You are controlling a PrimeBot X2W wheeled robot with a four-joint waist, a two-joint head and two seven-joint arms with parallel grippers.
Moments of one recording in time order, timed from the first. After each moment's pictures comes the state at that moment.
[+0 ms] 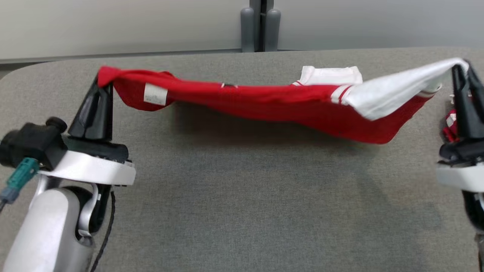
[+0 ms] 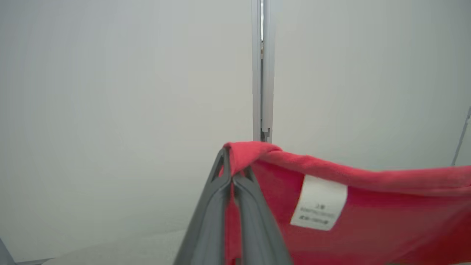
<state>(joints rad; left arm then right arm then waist) -0.34 0.26 -0.18 0.03 -0.35 0.01 -0.14 -0.27 -0.32 0.07 -0.07 0.23 0.13 -0.17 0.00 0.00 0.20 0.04</state>
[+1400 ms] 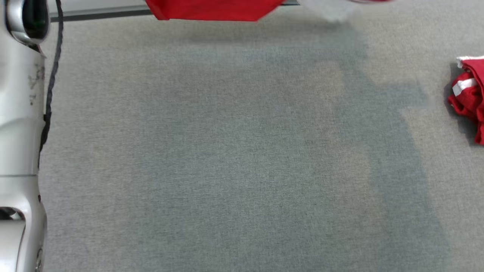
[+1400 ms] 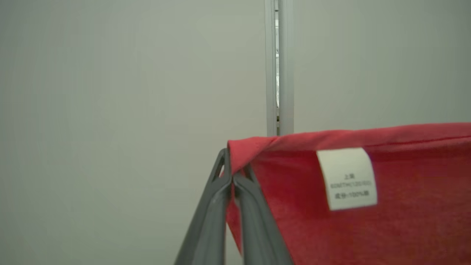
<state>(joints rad) -1.22 0.24 -0.19 0.62 -0.37 -0.06 -0.20 -1.33 -0.43 0.31 0.52 0.46 0.13 -0.20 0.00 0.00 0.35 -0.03</state>
